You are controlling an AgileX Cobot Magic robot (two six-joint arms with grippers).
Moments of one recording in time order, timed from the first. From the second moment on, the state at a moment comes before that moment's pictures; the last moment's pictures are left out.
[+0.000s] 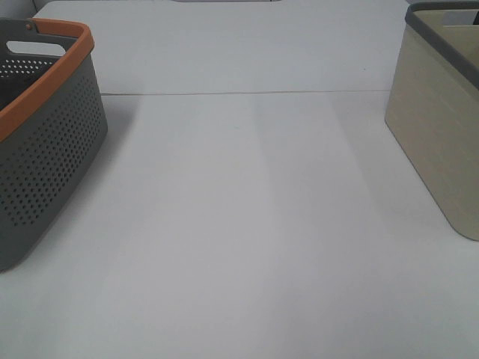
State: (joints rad) left arm 0.03 0.00 -0.50 -0.08 1.05 0.03; right arm -0.03 0.00 -0.50 0.03 1.07 0.04
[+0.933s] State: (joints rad) left arm 0.08 0.00 -0.50 -0.08 1.05 0.03; right arm -0.03 0.00 -0.50 0.03 1.07 0.04
